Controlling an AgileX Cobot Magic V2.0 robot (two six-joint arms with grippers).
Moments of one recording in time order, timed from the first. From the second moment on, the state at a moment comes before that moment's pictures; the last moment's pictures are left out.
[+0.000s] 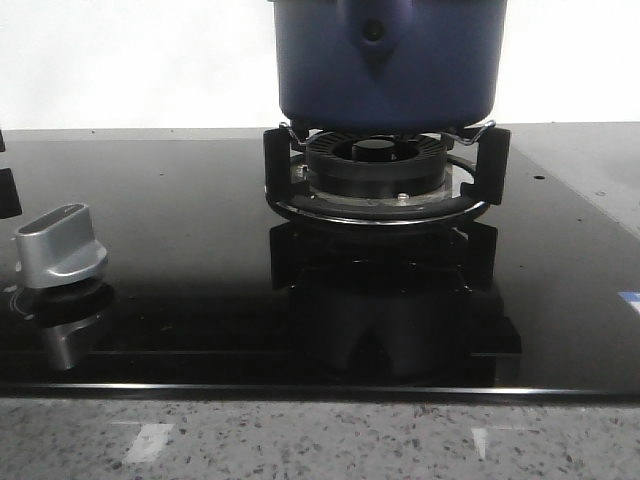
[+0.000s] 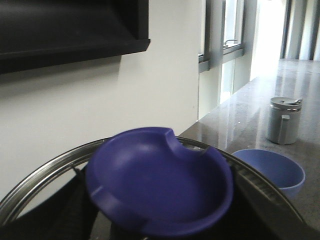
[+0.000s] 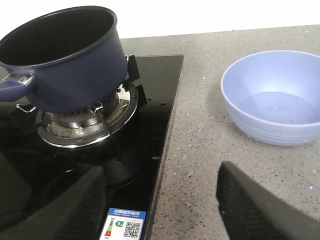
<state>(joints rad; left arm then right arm) -0.17 1.40 -1.19 -1.74 0.87 1.81 0.04 0.25 -0.65 0.15 0.82 -0.01</state>
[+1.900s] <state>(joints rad) -0.13 1.12 -0.79 -1.74 0.83 1.80 -0.06 1.01 -1.29 -0.13 1.20 0.21</state>
